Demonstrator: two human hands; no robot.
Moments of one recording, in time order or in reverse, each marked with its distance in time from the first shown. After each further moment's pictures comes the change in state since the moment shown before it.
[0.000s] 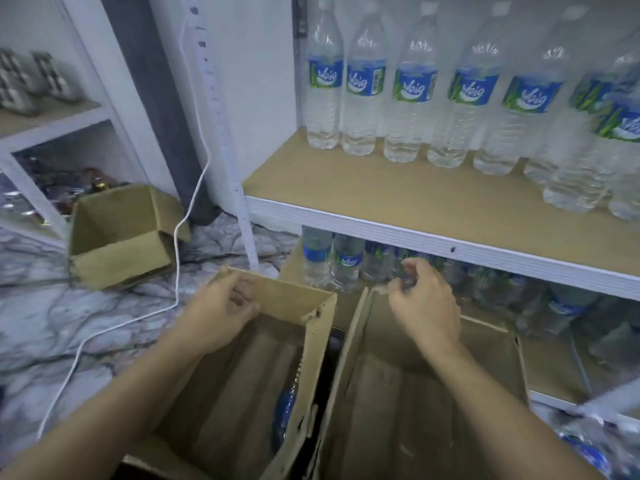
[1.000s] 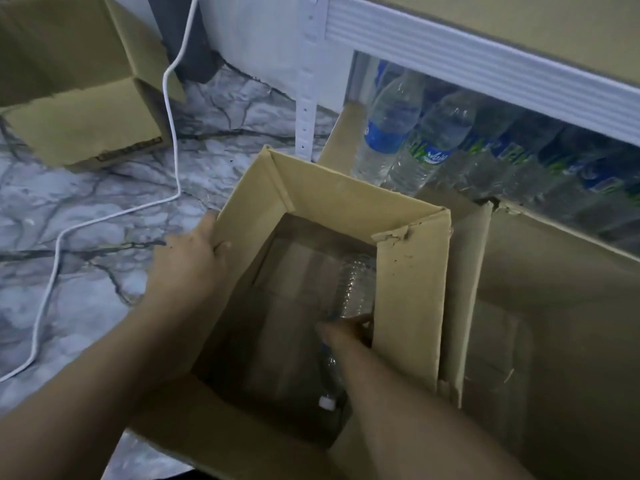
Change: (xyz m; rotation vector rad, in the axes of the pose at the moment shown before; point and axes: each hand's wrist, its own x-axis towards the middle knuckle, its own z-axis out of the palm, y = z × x) left_hand 0.038 -0.203 0.059 0.338 -0.068 -0.373; right_hand -0.108 0.015 0.347 0.036 -0.662 0.953
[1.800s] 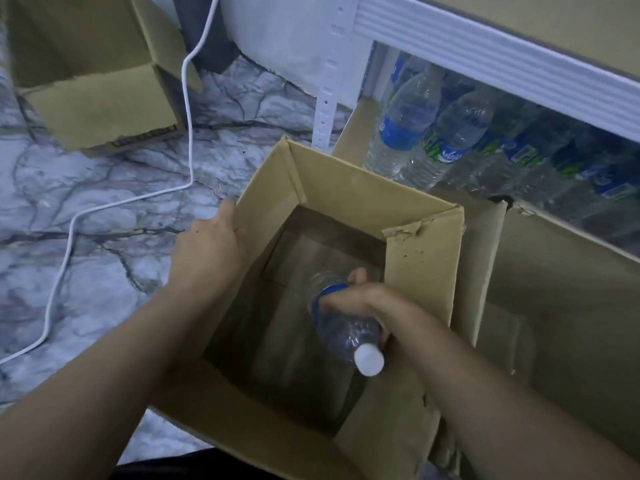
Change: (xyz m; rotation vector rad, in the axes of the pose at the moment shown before) left_hand 0.002 -0.002 0.005 -0.026 0.018 0.034; right_hand -0.065 -0.062 -0.063 -0.419 -0.329 -0.167
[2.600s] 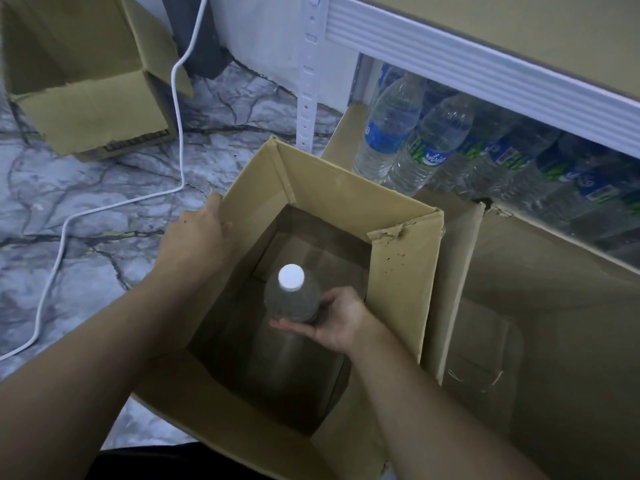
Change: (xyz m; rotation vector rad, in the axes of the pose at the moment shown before) left_hand 0.011 0.012 -0.005 0.025 -0.008 0.039; right_hand 0.020 0.035 0.027 1.481 -0.568 0.089
